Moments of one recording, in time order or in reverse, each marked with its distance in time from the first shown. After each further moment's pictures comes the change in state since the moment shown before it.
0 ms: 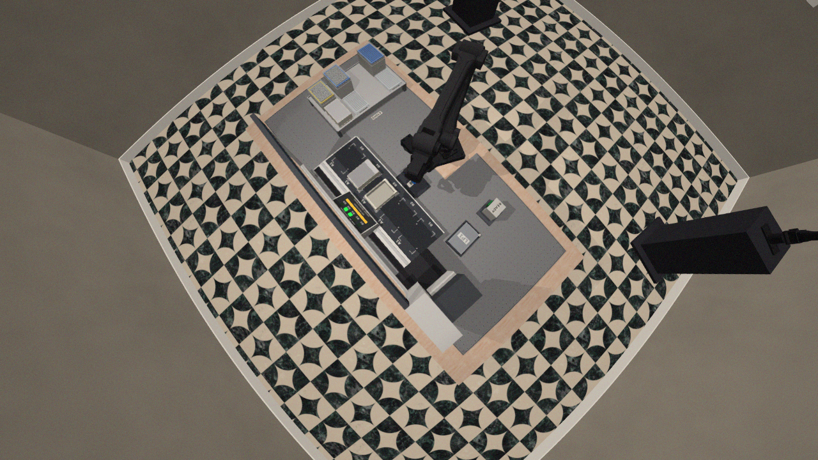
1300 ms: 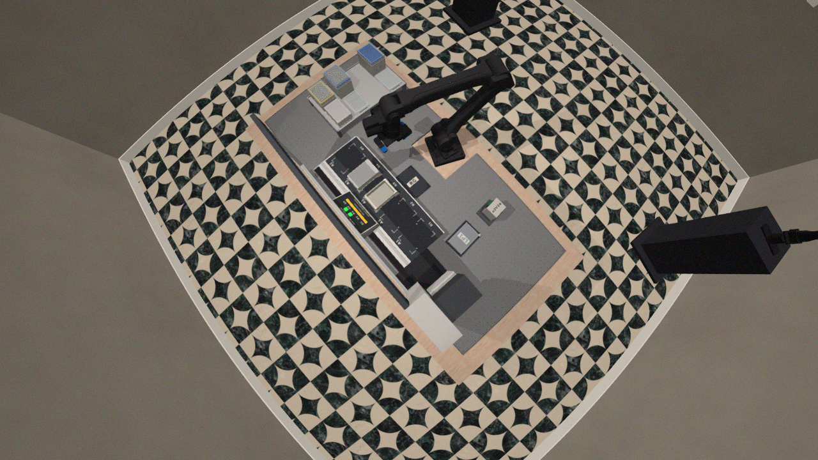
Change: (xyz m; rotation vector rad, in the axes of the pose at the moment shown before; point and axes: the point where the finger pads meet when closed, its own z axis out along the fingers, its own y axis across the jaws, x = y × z) arm -0.171 0.010 -0.003 -0.011 -0.004 0.011
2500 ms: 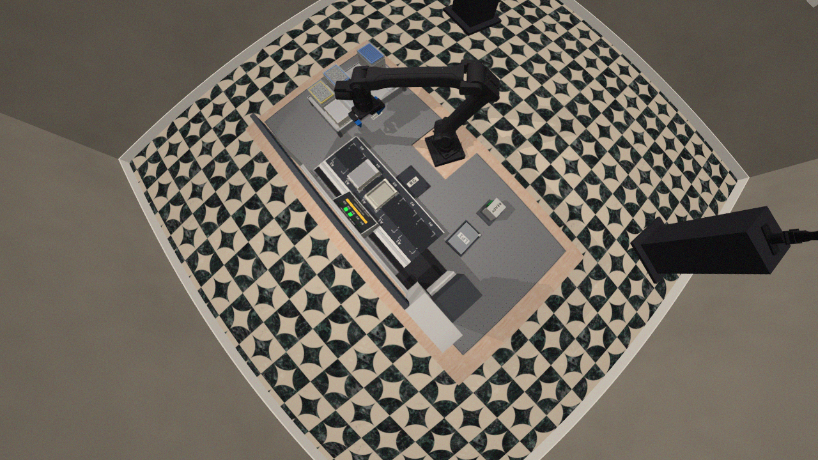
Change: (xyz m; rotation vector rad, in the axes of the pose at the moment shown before) arm -0.162 0.009 -0.001 0.002 -0.009 -0.018
